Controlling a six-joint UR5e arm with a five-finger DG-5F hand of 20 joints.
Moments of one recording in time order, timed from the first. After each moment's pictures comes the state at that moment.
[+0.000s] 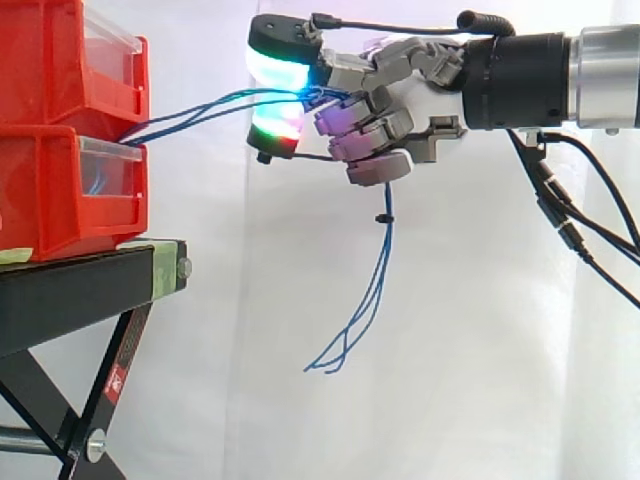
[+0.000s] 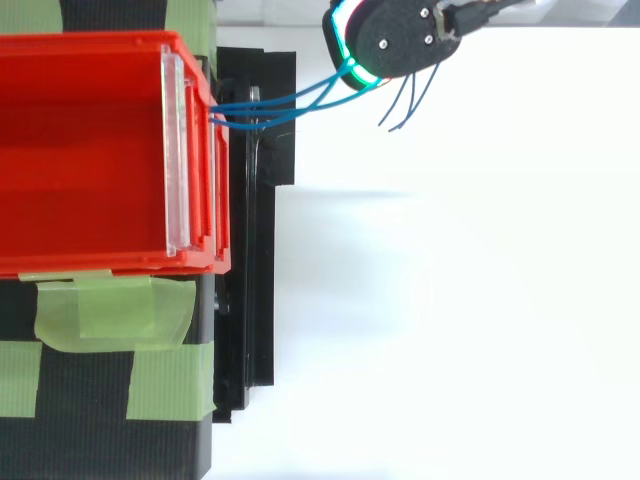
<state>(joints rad) -0.02 -1.94 -1.54 -2.77 -1.37 -0.41</state>
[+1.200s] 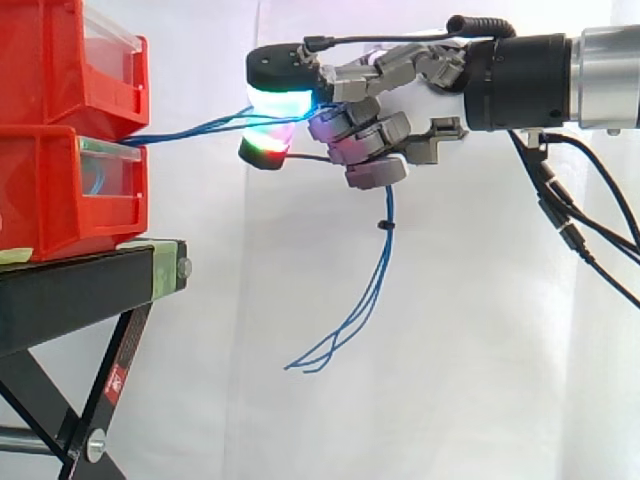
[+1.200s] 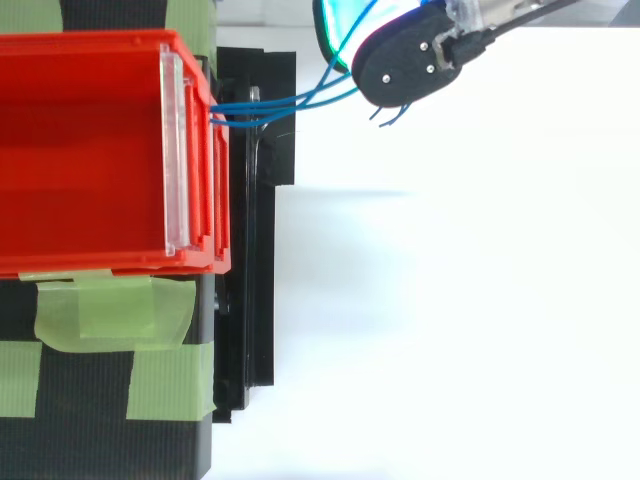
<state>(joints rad) -0.03 -1.94 -1.54 -2.78 -1.38 -0.41</state>
